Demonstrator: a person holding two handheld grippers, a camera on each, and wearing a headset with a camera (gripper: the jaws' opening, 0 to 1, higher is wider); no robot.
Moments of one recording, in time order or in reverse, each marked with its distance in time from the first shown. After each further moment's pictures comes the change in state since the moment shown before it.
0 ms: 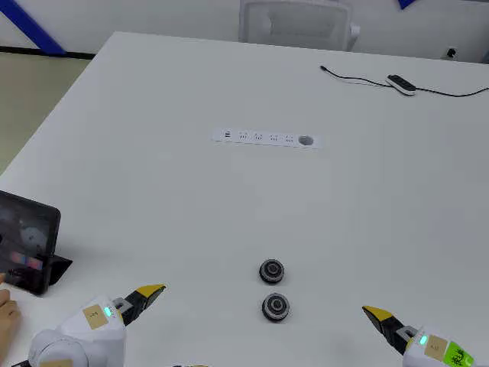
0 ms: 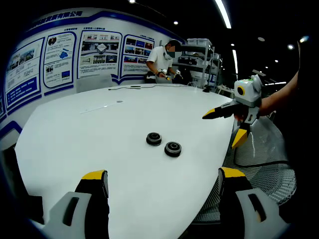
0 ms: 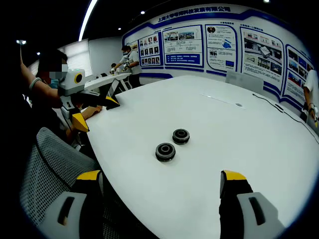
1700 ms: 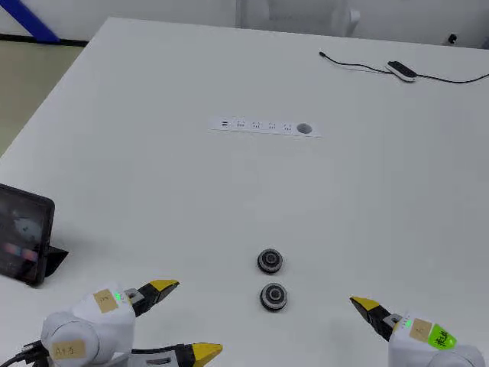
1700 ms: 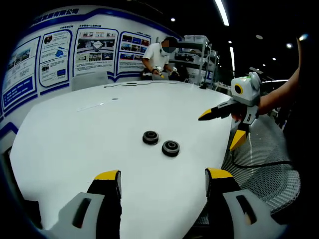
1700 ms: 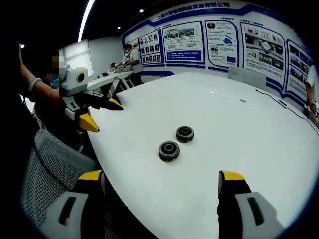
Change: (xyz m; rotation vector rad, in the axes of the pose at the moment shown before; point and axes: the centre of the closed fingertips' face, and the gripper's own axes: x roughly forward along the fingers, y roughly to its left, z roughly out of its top) left arm 0.017 -0.002 -0.002 0.012 0.028 -0.037; right arm 0.012 0.005 -0.003 0.025 0.020 0.027
